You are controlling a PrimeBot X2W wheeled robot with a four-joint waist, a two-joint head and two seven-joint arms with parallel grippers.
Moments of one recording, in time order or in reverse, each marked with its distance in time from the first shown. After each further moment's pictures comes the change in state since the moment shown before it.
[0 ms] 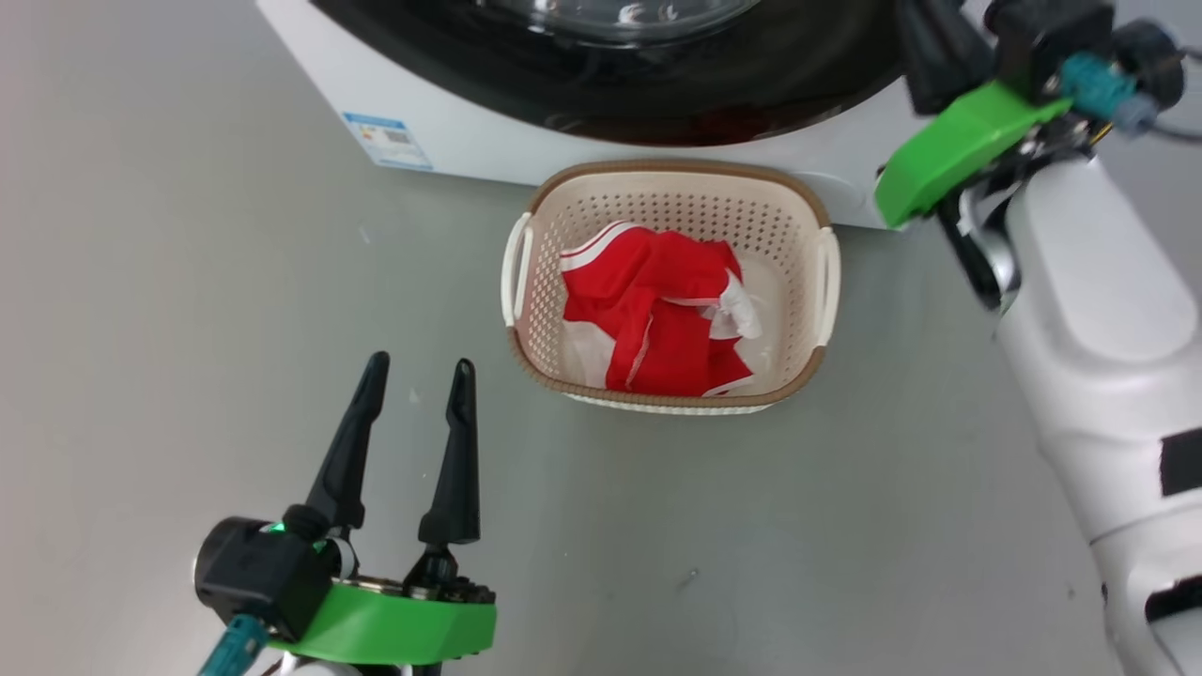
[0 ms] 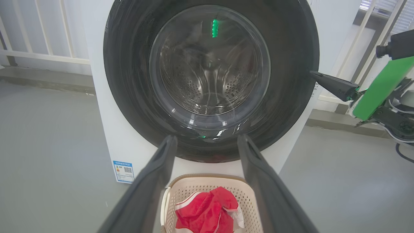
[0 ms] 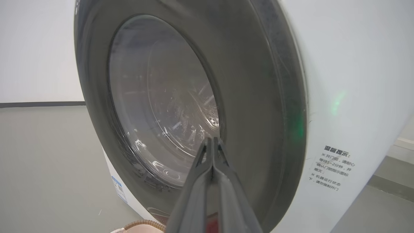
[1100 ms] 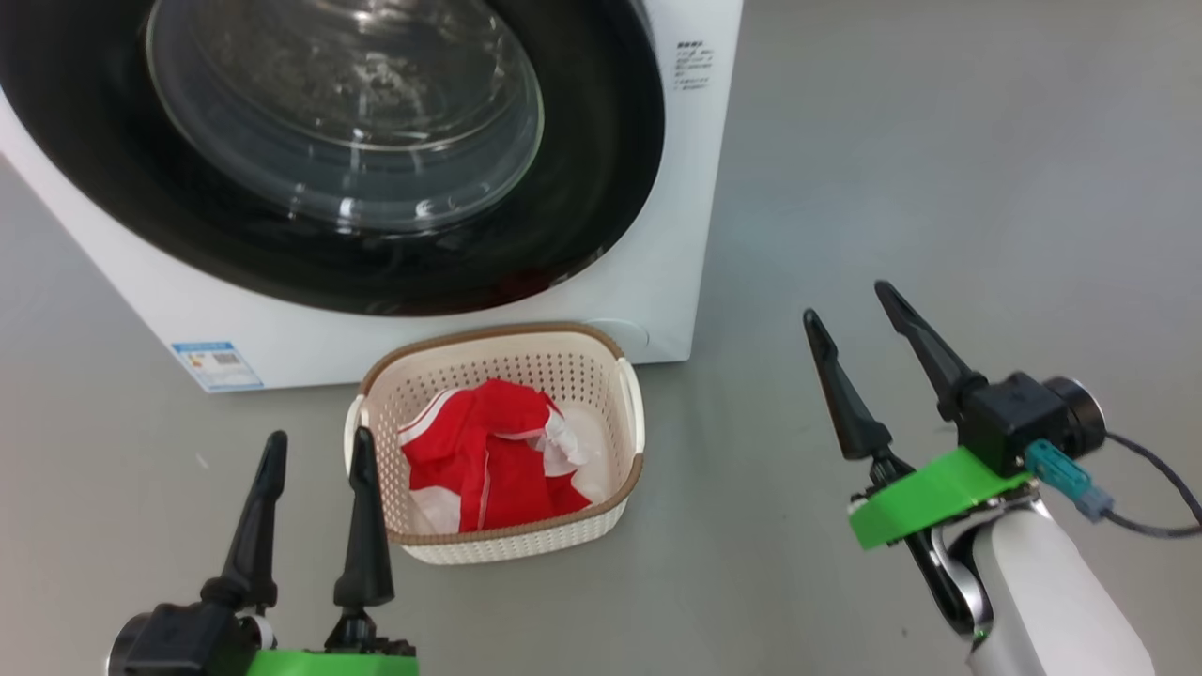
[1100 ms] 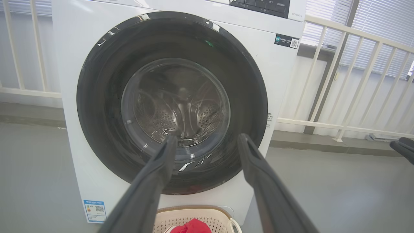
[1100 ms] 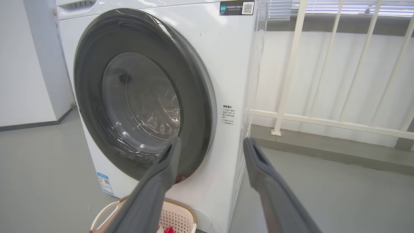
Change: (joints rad) left arm 0.149 0.001 0.149 -0.023 0.048 0.008 0.000; right arm 0.682 0.053 -0.072 -0.508 0.005 0.000 0.000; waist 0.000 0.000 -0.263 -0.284
